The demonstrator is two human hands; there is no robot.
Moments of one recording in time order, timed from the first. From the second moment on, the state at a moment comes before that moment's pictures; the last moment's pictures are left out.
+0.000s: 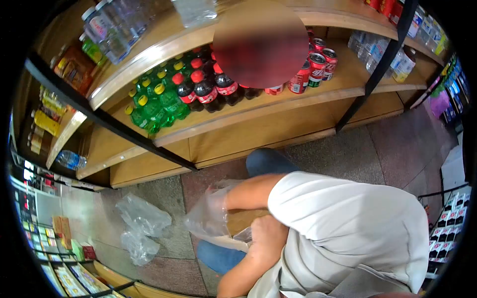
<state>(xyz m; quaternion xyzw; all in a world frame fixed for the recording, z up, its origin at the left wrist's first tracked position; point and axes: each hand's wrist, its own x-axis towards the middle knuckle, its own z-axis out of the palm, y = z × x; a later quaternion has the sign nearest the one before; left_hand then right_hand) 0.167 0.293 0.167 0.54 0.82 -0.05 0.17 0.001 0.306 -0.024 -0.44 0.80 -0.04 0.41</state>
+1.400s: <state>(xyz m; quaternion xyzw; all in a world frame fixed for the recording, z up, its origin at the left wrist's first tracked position) 0.087 0.190 0.059 0.34 0.91 0.11 0.23 0.230 0.710 0.229 0.25 0.53 -0.76 -0.28</state>
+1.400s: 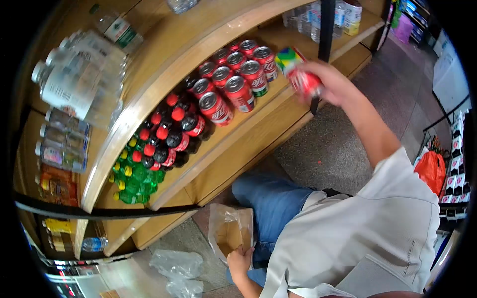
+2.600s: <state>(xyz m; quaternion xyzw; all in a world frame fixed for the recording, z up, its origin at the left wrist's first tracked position) 0.090 0.229 0.049 0.19 0.93 0.06 0.29 0.003 1.001 0.164 0.28 0.84 -0.41 -0.22</state>
